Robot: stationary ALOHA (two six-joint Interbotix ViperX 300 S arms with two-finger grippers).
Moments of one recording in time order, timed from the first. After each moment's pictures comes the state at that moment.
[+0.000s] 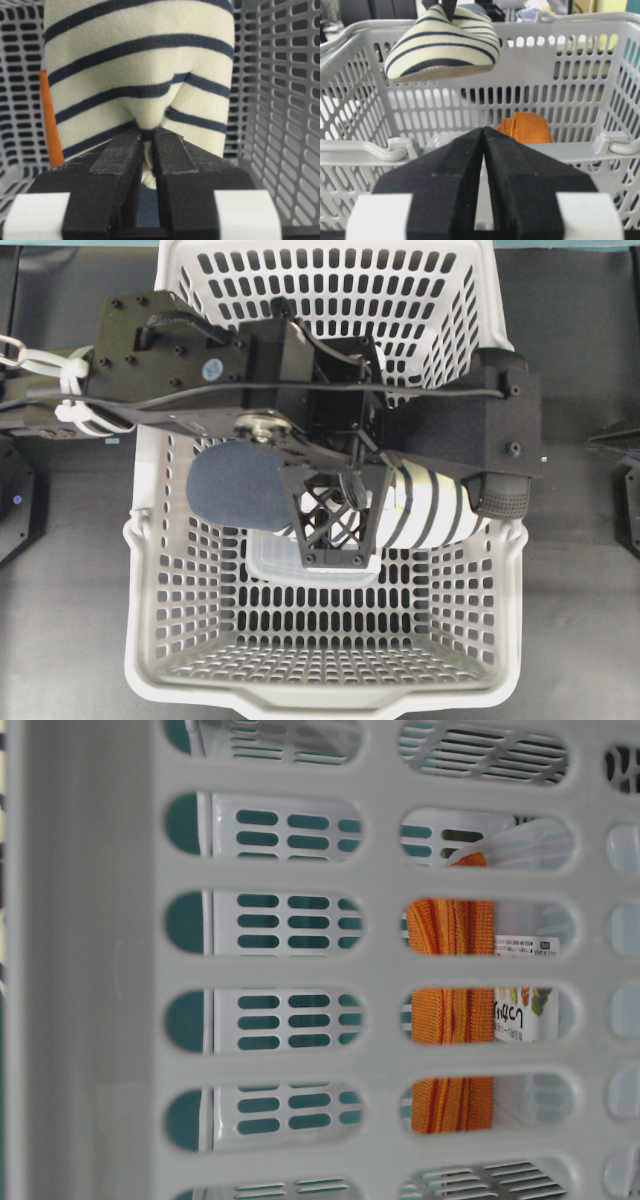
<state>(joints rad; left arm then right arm) -0.11 0.35 -0.79 0.04 1.62 -0.06 0.00 -1.24 1.21 0.01 0.10 0.01</state>
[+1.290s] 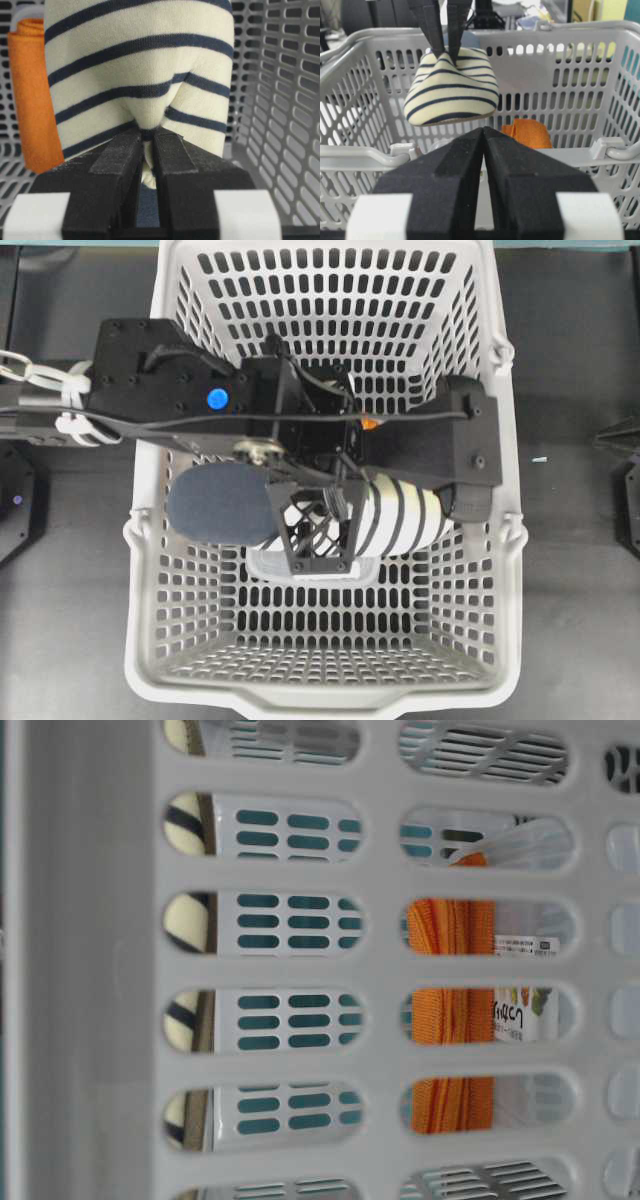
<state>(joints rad) -0.10 0.26 -0.51 0.04 1.47 -0.12 0.00 -1.26 1.21 0.01 0.10 0.01</state>
